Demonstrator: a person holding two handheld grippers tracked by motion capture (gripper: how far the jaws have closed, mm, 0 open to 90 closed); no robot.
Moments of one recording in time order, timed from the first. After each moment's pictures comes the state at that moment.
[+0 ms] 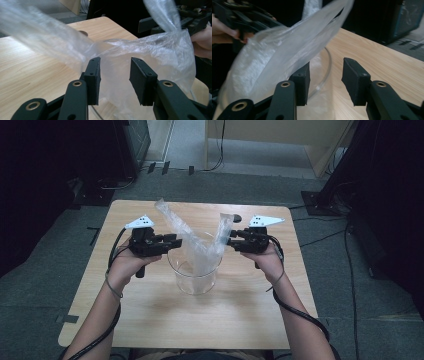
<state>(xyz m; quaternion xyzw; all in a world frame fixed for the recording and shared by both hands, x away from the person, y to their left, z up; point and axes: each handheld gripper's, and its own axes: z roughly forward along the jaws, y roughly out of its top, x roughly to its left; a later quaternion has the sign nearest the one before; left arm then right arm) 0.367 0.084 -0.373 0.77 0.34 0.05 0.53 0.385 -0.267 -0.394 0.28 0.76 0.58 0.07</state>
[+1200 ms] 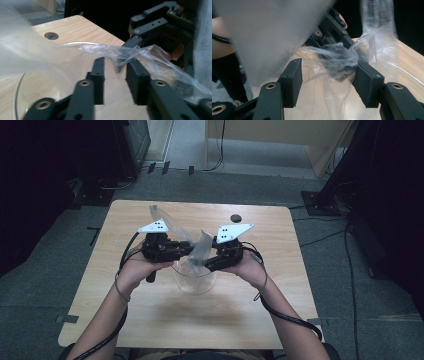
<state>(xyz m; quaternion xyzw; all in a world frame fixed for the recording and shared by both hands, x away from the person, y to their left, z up) 0.351 0.051 -0.367 0.79 0.27 0.00 0.54 0.346 -0.187 -0.371 0.12 0.82 0.57 0.02</state>
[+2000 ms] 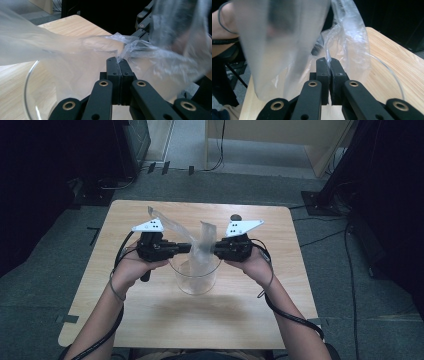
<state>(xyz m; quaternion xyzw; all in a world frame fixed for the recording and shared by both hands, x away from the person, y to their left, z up) 0.350 0.065 -0.358 0.80 0.27 0.00 0.54 0.350 -0.211 -0.365 0.18 0.81 0.55 0.04</state>
